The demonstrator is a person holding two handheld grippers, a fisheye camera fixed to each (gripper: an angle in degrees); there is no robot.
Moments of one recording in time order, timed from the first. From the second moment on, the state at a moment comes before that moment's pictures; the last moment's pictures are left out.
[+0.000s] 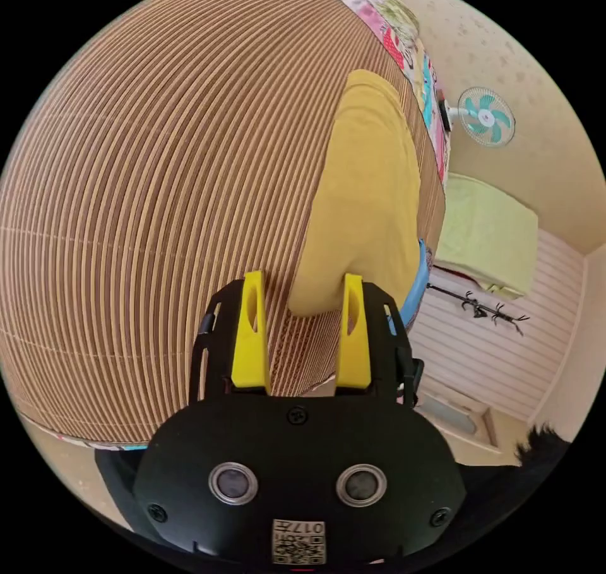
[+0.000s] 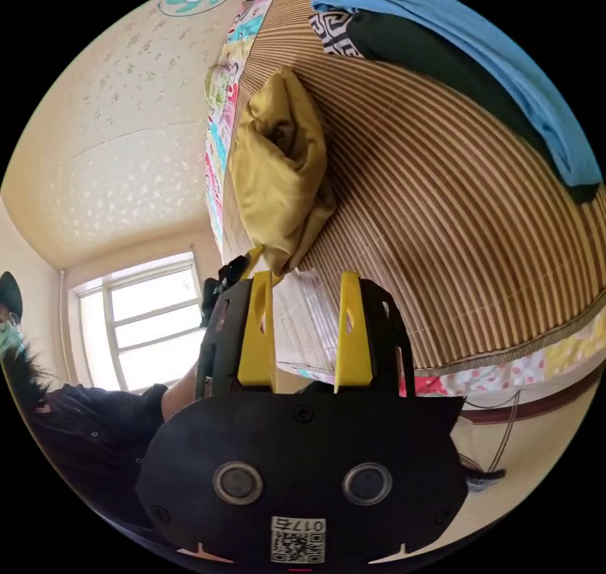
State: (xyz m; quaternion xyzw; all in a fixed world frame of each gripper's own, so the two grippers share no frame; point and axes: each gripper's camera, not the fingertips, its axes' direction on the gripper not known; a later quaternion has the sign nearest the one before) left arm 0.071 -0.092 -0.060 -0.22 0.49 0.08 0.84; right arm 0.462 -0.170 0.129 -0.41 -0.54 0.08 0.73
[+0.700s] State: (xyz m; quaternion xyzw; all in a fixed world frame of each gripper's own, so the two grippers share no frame) left arm -0.188 -0.016 -0.164 -0.12 0.71 0.15 0.68; right arm 0.298 -0.129 0.015 -0.29 -0.75 0.18 0.56
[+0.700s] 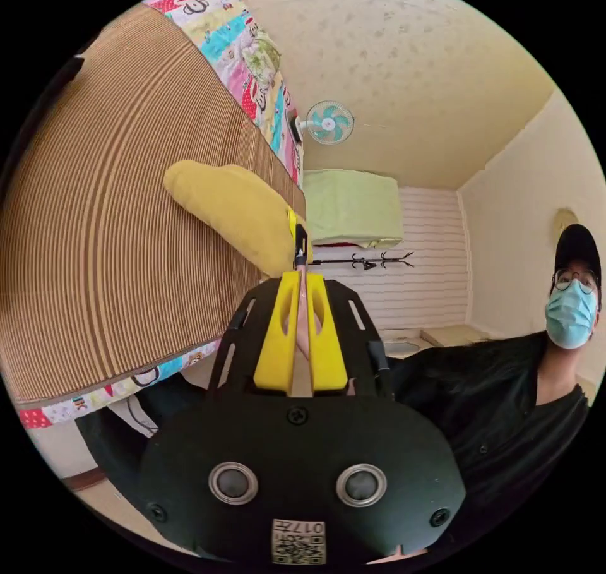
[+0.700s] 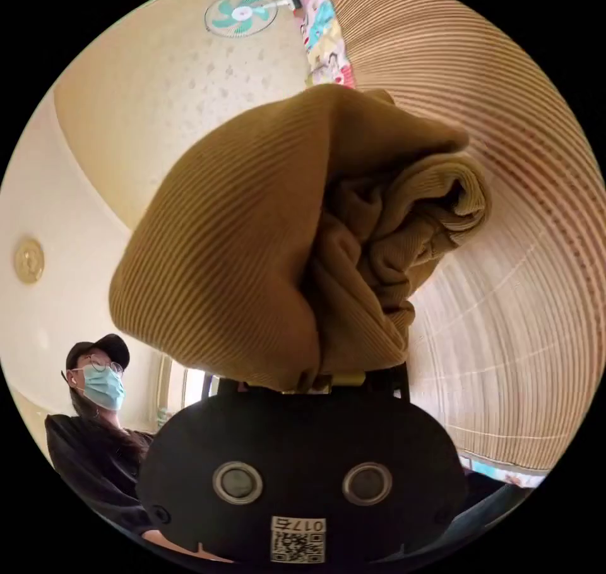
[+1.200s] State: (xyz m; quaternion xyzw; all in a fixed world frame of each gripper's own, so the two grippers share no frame) left arm -0.523 0.172 -0.159 0.07 0.60 -0.05 0.80; right arm -0.131 0.162 -0.216 -0.54 -0.68 0.08 0.50
